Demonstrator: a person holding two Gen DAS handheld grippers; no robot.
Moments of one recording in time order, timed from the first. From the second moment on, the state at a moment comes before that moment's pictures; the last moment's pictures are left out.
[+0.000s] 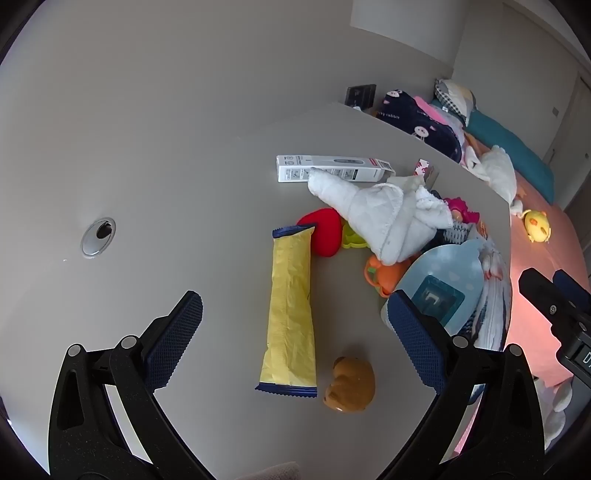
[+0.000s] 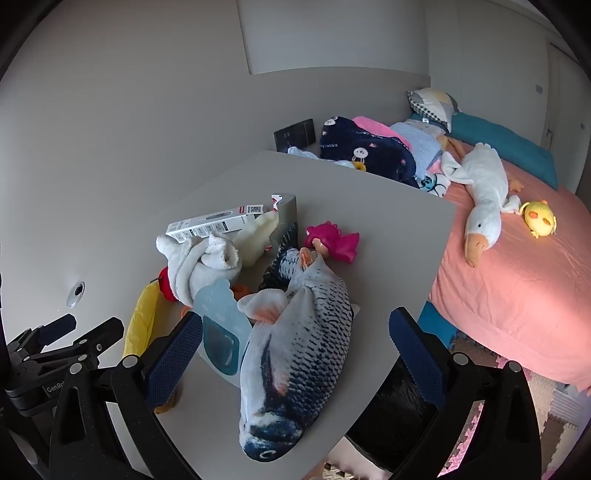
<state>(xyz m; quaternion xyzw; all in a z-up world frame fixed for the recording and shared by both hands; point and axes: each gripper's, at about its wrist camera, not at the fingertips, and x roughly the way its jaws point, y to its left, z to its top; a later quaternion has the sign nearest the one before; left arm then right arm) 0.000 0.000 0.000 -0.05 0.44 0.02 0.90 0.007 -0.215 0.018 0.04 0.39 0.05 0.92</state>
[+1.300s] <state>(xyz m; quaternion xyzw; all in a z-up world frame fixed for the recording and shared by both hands) 0.000 -0.005 -0.003 -0.04 0.45 0.02 0.89 0.002 -0.221 0.016 0.04 0.39 0.04 0.92</state>
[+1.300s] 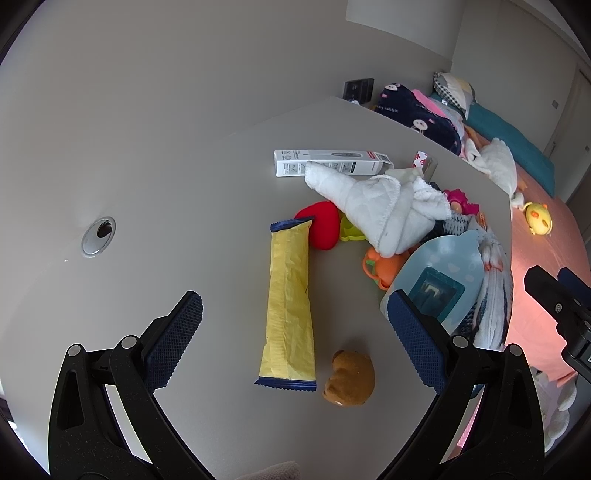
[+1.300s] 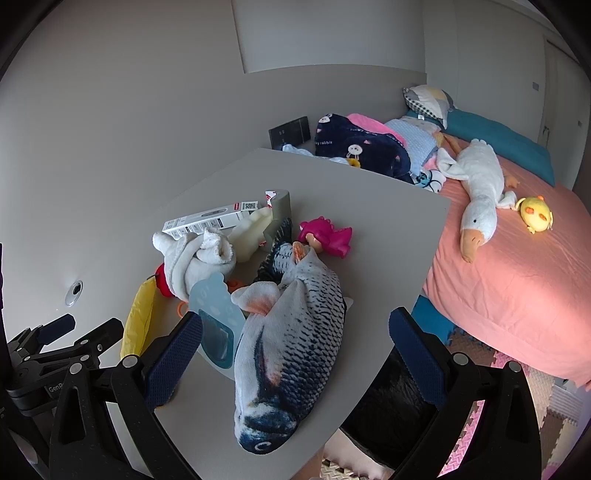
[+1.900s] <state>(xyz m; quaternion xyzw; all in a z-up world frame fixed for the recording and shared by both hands) -0.003 -0.008 -0.003 -0.03 0.45 0.02 0.89 -0.005 -0.227 0.019 0.04 0.39 0.04 0.92</state>
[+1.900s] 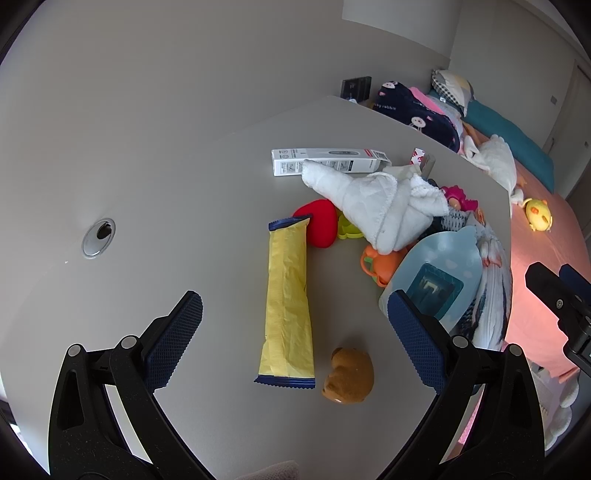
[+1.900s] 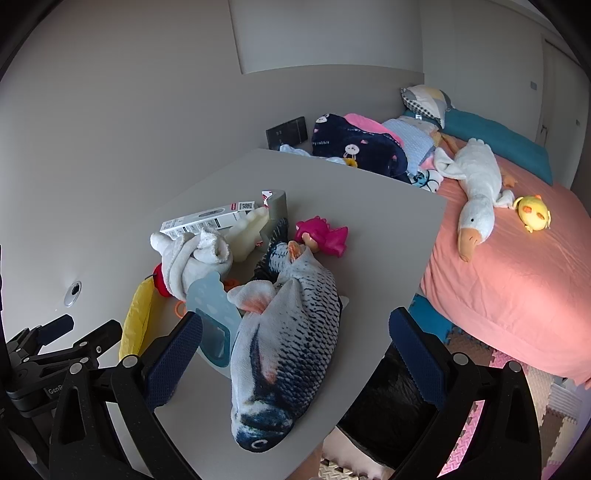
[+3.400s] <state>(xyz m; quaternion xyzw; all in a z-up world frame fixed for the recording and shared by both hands) 0.031 0.014 -0.056 -0.05 0.49 0.00 0.87 0.019 -0.228 -0.024 0.08 0.45 0.06 0.89</state>
